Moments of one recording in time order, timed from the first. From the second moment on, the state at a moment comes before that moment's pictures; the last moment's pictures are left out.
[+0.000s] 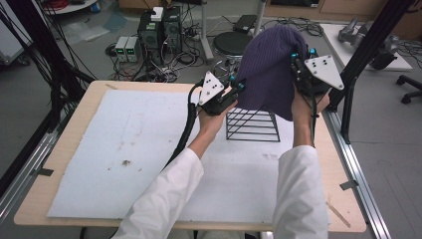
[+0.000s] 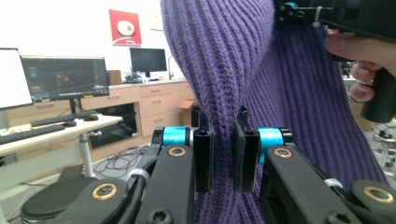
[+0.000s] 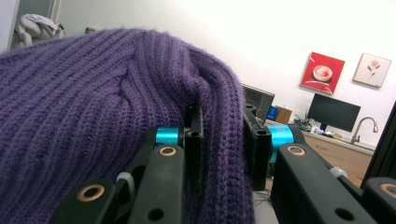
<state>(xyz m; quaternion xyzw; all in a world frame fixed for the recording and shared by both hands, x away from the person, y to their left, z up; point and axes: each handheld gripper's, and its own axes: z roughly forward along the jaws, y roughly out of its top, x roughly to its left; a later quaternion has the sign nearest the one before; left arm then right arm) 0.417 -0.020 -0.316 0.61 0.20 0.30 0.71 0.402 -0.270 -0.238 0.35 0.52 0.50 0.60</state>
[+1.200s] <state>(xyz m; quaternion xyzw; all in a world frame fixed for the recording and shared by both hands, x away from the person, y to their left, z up) 0.406 -0.027 -0.377 0.65 0.24 0.28 0.66 0.378 -0.284 -0.309 0.39 0.54 0.51 0.55</state>
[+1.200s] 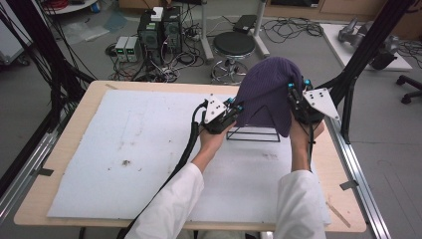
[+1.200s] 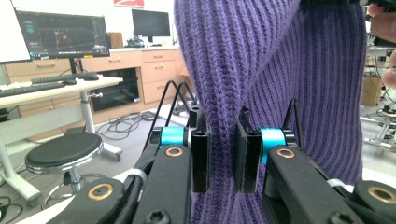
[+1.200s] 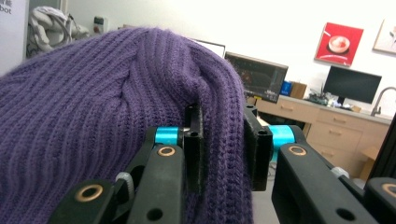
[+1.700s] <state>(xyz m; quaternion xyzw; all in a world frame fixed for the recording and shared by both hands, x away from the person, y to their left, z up) 0.405 -0.026 -0.404 0.67 0.26 0.27 0.64 0.384 -0.279 -0.342 0.41 0.55 0.50 0.53</state>
